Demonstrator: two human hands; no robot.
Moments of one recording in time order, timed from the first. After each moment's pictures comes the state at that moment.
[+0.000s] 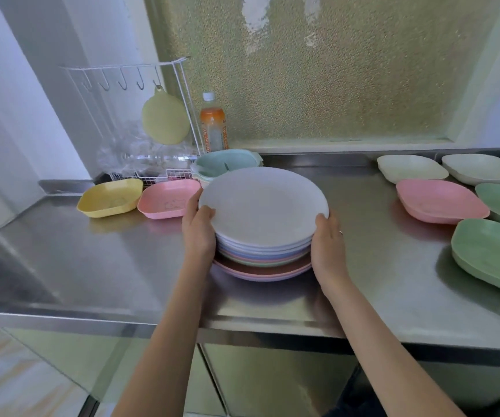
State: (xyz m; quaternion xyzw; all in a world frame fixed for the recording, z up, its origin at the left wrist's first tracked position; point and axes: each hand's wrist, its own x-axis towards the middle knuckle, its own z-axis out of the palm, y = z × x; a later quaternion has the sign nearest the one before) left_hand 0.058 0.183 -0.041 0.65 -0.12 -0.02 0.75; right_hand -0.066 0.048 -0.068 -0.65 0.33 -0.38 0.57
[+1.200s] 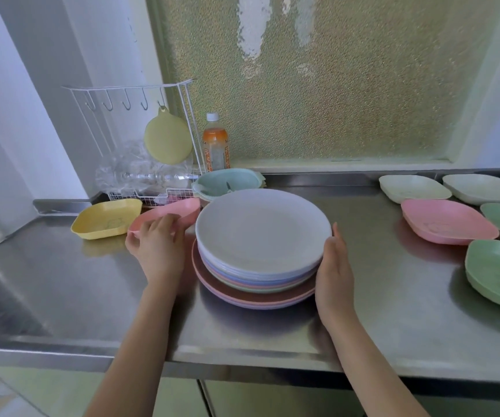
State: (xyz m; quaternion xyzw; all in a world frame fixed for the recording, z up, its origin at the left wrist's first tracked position) left_hand 0.119 0.223 -0.059 0.88 -0.15 0.29 0.34; right_hand -0.073 0.069 -0.068 -0.64 0.30 -0.42 0.57
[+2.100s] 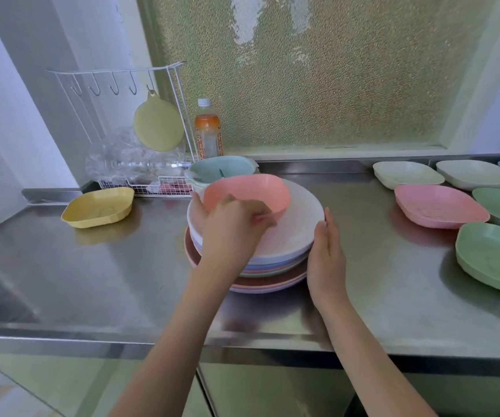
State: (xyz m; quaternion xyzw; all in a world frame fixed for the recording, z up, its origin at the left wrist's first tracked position) left_hand 0.014 0.168 -0.003 0.87 -0.35 0.20 0.28; right_hand -0.072 0.067 -0.070 -0.65 0.30 -0.42 0.56
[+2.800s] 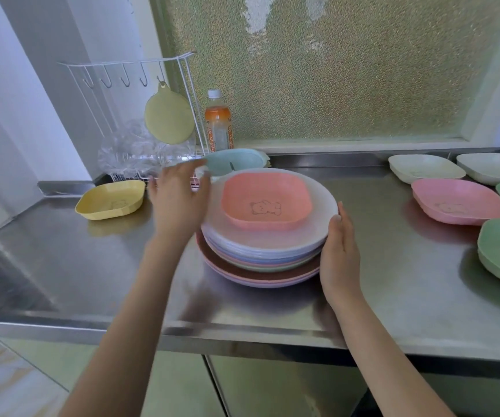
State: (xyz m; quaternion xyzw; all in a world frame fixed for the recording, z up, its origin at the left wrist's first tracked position) left_hand 0.103 0.208 -0.005 0.87 -0.27 0.23 0.35; right_hand -0.071 0.066 -0.071 -0.65 0.30 -0.42 0.56
